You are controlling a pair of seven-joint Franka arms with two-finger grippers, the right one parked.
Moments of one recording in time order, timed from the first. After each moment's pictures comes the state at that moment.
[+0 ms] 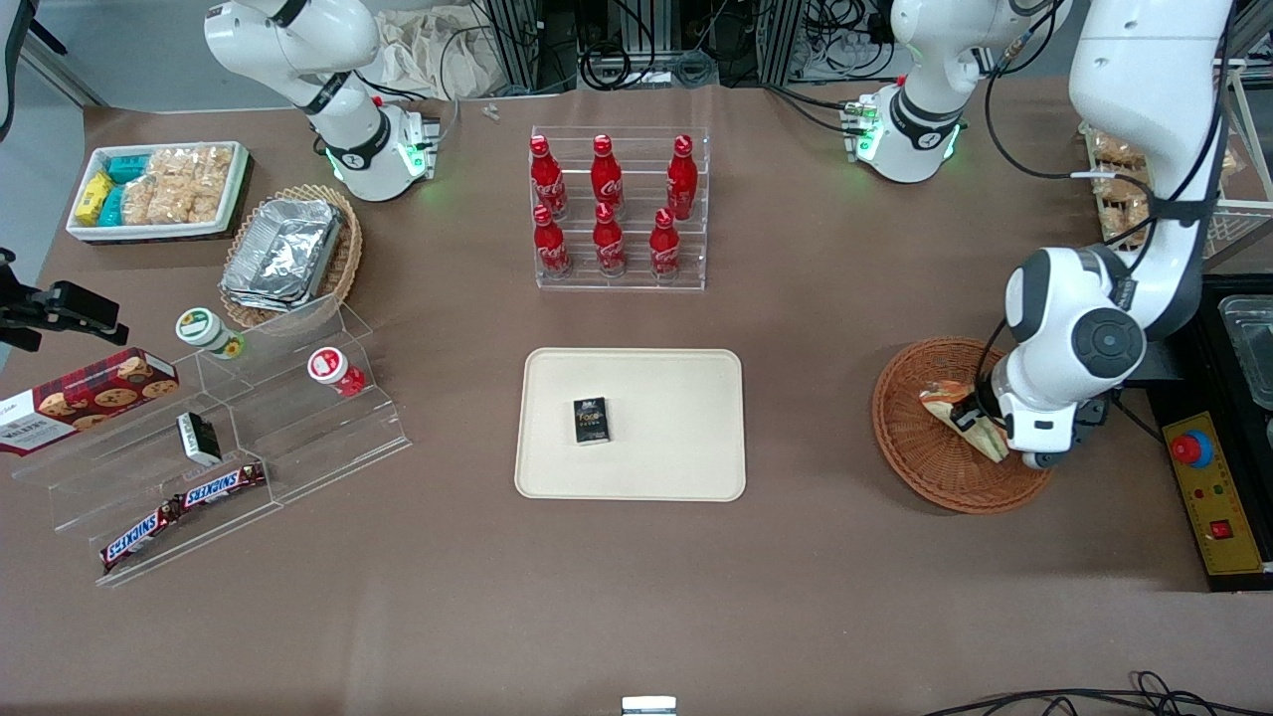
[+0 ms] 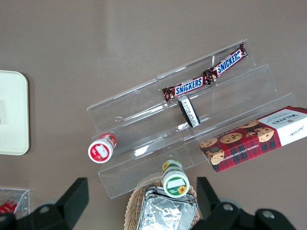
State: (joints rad) arm 0.02 0.31 -0.08 -2.04 0.12 2.26 -0.83
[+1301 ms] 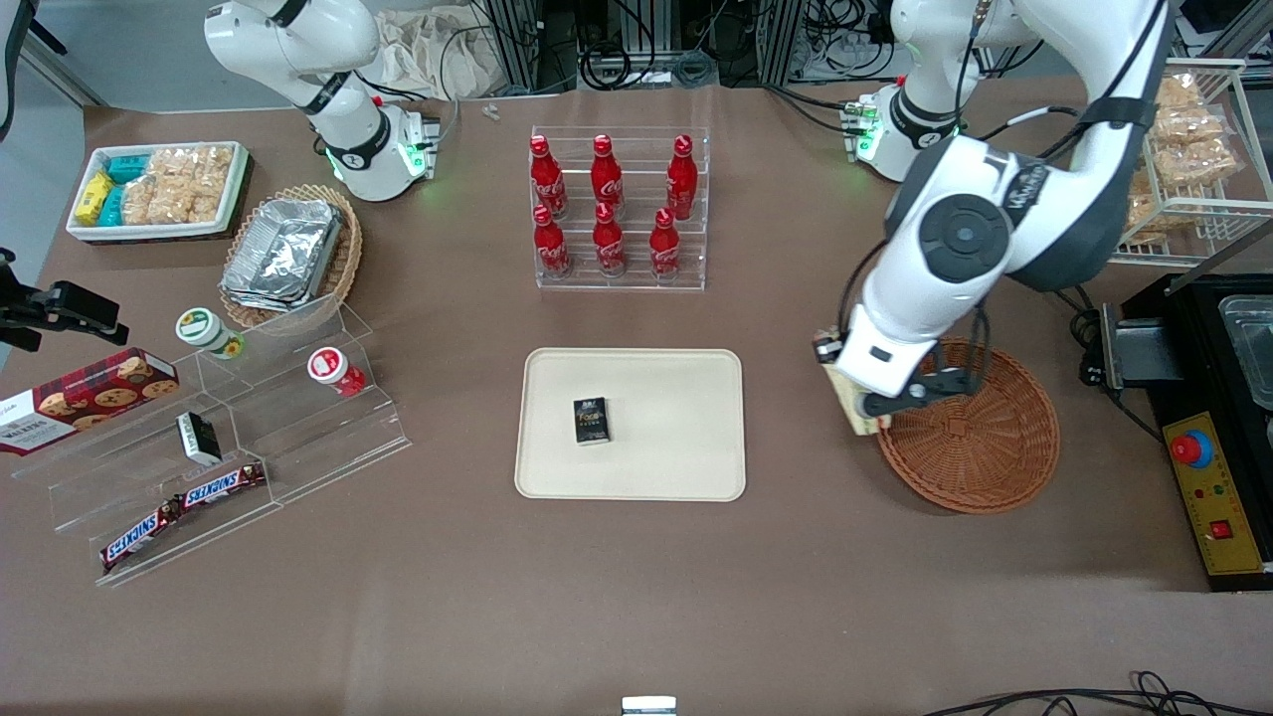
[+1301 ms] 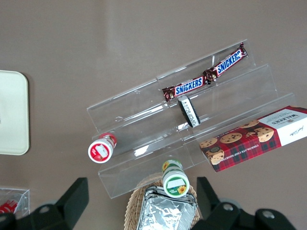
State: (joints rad) arm 0.00 0.27 -0.51 -1.72 0.12 1.88 -0.74
